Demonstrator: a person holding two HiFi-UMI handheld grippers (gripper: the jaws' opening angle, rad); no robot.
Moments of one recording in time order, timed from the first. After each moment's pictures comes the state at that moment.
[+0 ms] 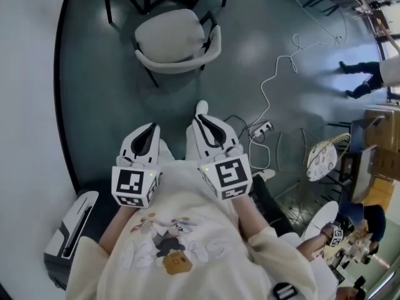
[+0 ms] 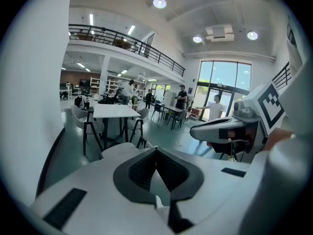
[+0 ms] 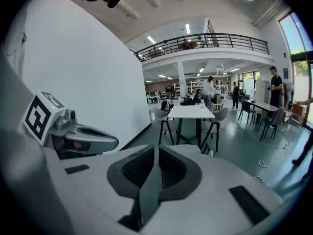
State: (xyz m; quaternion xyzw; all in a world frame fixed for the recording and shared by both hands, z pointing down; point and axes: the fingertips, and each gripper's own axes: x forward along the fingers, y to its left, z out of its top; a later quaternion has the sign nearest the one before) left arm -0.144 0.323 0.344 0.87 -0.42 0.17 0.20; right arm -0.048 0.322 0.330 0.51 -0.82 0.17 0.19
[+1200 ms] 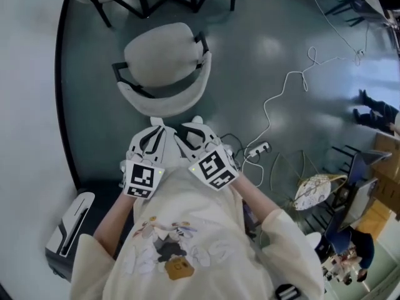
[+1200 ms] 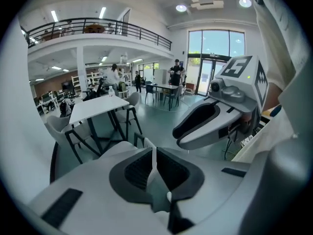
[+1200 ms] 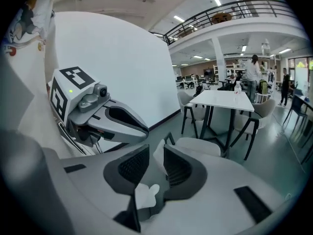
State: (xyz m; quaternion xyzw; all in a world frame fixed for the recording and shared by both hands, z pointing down) left arm 0.047 0.120 0.433 0.86 -0.36 0.32 0.15; right arm 0.075 0.130 0.434 0.27 -0.91 0.20 0.26
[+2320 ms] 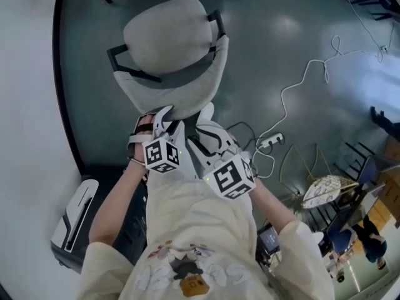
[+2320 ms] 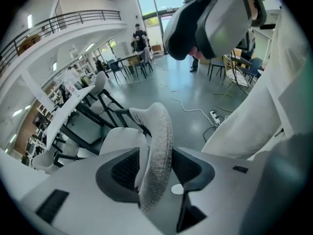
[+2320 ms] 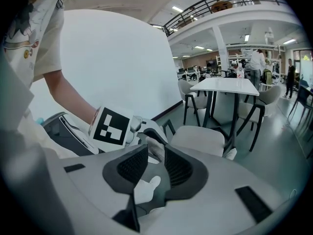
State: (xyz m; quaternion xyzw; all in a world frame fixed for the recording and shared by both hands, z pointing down) left arm 0.060 0.087 0.641 0.82 -0.20 0.53 0.00; right arm 0.093 0.111 0.529 0.24 -0.90 0.22 0.29
